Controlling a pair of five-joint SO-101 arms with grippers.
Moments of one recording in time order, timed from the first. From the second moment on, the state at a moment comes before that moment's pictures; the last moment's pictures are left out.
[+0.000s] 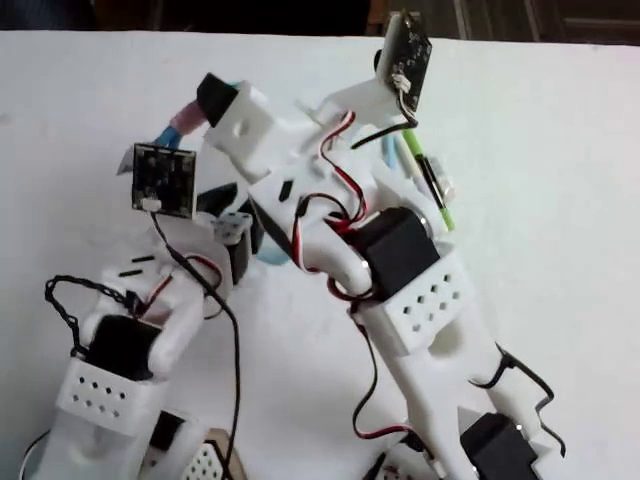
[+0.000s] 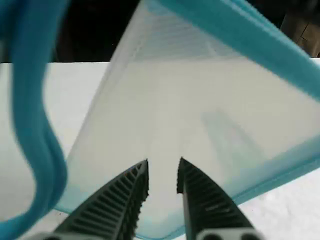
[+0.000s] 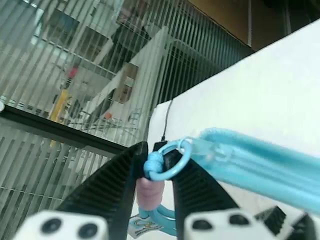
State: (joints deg) left arm 13.2 -61.6 50.8 47.2 9.7; right arm -41.8 -20.6 -12.2 55.8 -57.4
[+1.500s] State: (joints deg) left arm -2.6 -61.3 18.4 80.3 16.0; right arm -43.0 -25.7 8.3 79.6 6.1
